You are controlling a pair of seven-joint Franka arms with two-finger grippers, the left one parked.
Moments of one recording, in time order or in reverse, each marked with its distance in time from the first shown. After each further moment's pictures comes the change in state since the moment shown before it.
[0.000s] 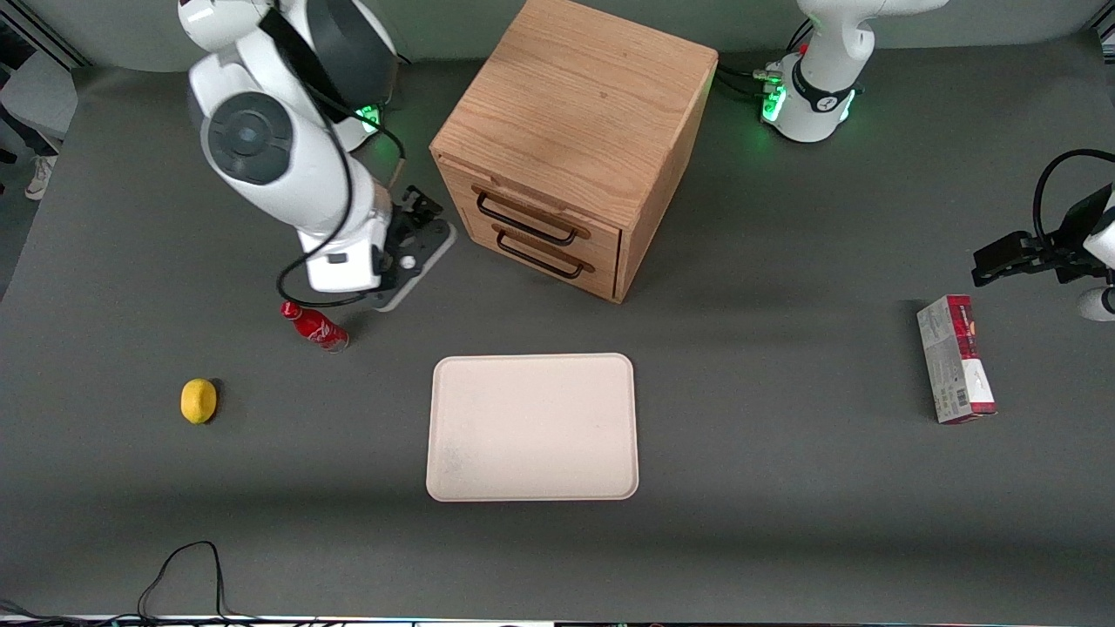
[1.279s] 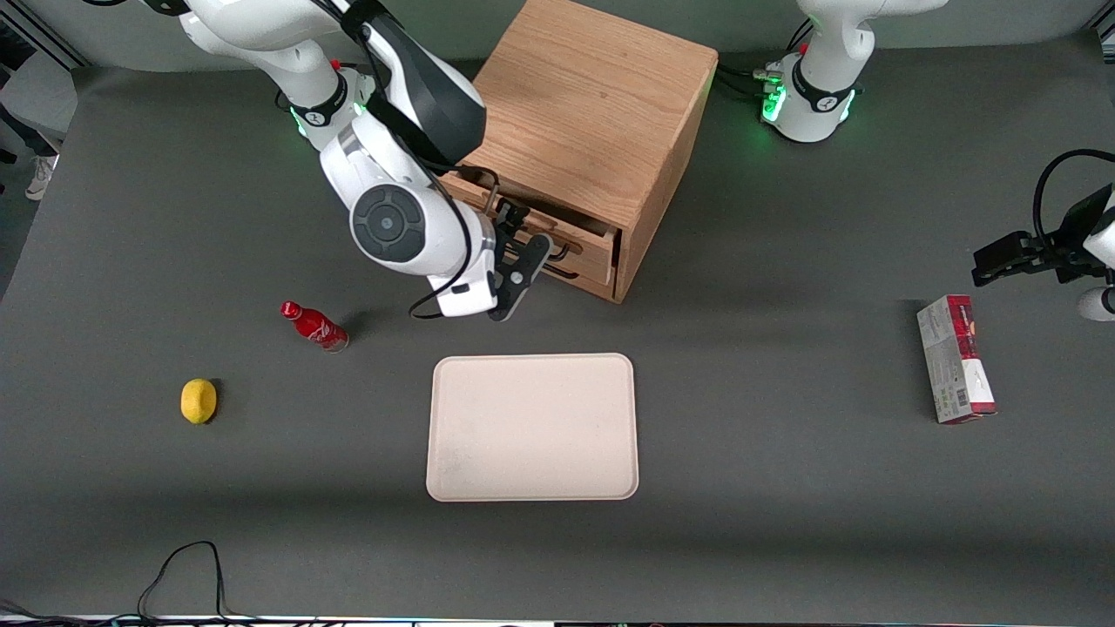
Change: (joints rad) arm 0.059 0.186 0.047 0.075 0.167 0.063 -0.025
